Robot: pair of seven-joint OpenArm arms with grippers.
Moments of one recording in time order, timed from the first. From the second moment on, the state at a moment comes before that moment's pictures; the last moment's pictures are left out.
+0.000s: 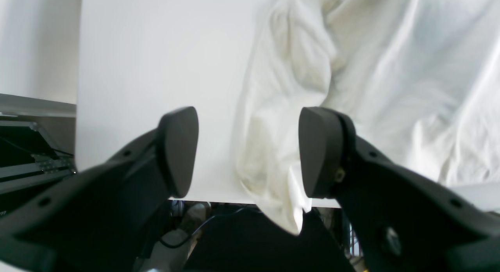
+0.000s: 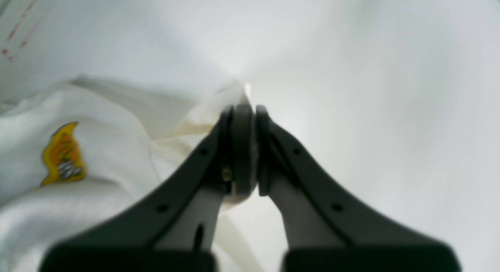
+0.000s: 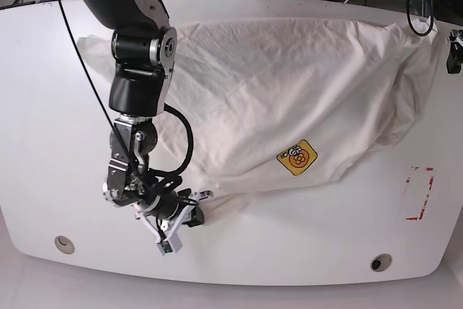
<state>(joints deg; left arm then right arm) 19.8 -26.4 -57.0 103.9 -48.3 -41.9 74.5 36.5 -1.5 14.0 61.2 8.0 34.6 -48.9</state>
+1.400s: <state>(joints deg) 6.6 -19.6 -26.2 103.6 -48.2 -41.9 74.6 40.1 19.6 18.1 67.7 7.4 34.2 -52.9</state>
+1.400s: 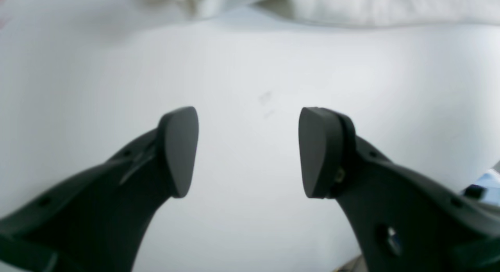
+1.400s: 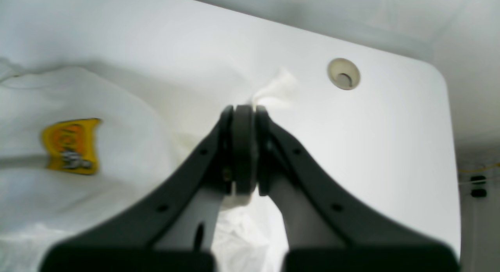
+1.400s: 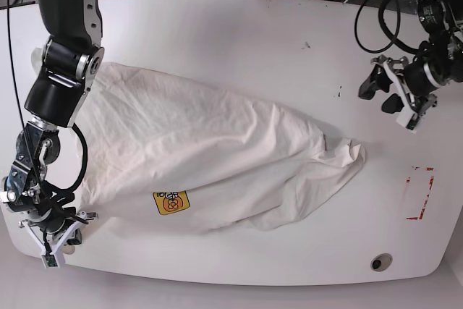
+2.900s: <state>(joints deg) -7.0 -0.9 -19.2 76.0 -27.0 -39.4 57.5 34.1 17.2 18.0 74.2 8.1 34.4 -53.2</state>
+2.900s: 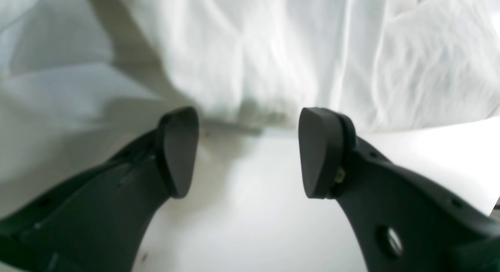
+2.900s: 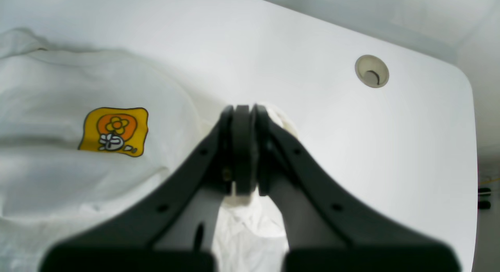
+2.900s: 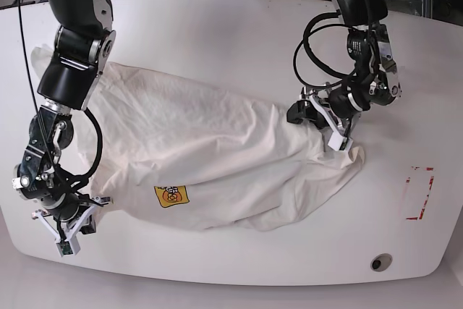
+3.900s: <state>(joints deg) -12.2 -0.6 -10.3 75.9 -25.9 -36.1 59.8 35.2 17.2 19.7 74.2 8.1 34.6 -53.6</state>
